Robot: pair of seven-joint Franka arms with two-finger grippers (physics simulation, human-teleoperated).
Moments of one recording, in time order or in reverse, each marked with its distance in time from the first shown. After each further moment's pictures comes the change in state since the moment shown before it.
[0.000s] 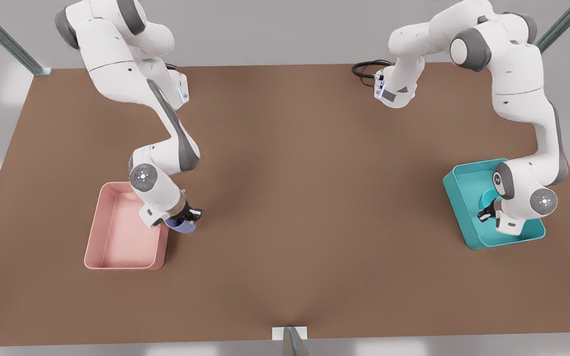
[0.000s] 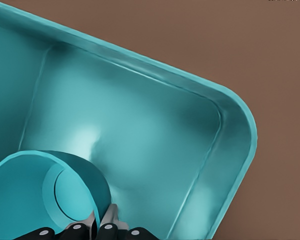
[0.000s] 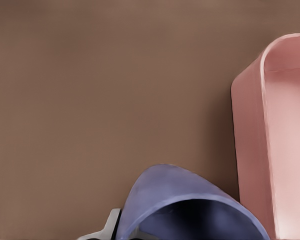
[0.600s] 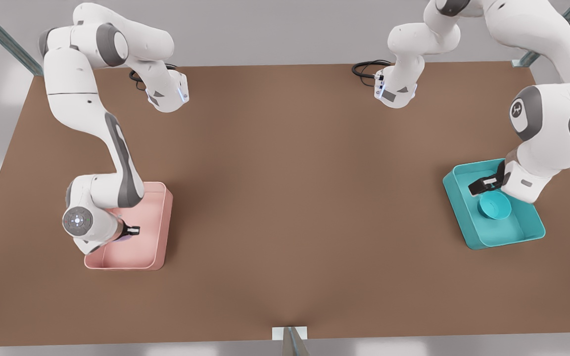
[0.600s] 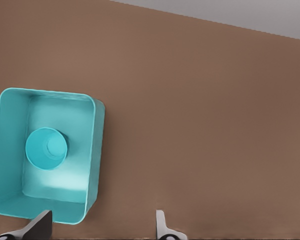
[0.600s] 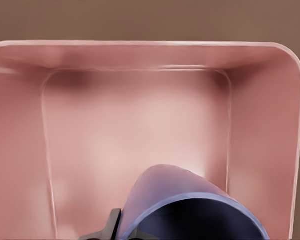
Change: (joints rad) left arm -0.169 -0.379 -0.143 0.290 -0.095 -0.566 0.125; right arm -0.277 0.225 -0.007 0.212 -0.186 -0.270 -0.220
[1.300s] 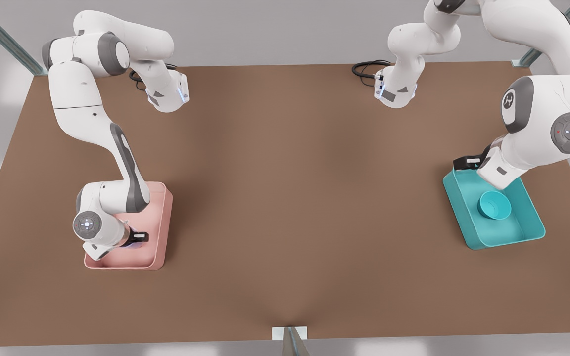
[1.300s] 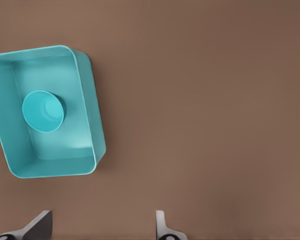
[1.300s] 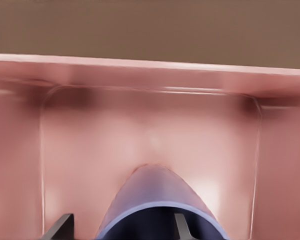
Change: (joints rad) left arm 0.006 -0.015 -0.057 0.019 0.018 -0.229 0.147; right arm -0.003 0.062 0.005 0.001 0.000 0.123 -0.037
